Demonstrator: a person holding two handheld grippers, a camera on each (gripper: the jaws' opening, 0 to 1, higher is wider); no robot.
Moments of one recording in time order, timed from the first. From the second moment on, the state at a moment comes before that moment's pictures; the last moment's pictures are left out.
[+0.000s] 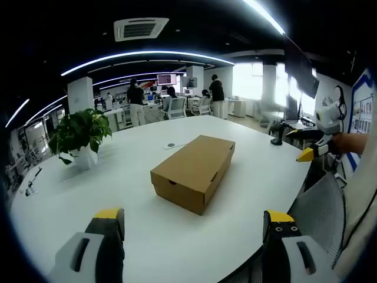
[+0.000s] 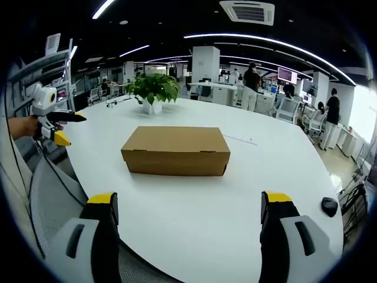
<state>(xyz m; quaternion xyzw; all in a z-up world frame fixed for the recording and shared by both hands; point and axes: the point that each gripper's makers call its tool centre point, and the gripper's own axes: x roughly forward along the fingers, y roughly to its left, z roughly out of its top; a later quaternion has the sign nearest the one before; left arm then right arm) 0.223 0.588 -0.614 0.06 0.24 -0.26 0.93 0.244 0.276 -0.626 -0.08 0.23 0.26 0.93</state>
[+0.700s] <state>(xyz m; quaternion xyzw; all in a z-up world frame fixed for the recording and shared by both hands) 0.222 0.587 -0.614 0.06 0.24 -0.26 0.93 0.243 0.275 -0.625 -0.08 0.23 0.26 0.94</state>
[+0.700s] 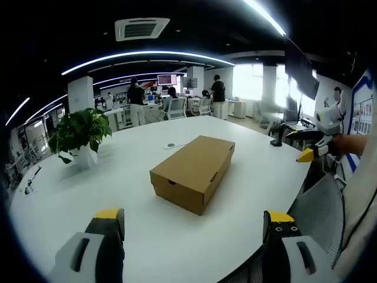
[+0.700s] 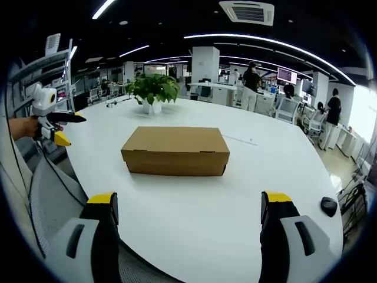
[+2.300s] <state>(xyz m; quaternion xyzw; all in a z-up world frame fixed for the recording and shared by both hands) 0.237 0.583 -0.623 0.06 0.26 -0.26 0.93 0.264 0.269 -0.629 -0.10 0.24 0.29 0.92</state>
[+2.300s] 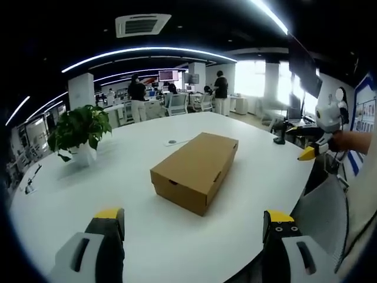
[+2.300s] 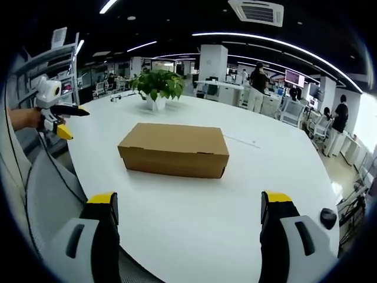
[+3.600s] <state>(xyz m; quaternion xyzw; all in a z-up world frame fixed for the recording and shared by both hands) 0.261 0.555 -0.646 0.06 0.28 -0.24 0.93 0.333 0.262 -0.643 -0.22 0.22 0.39 0.87</state>
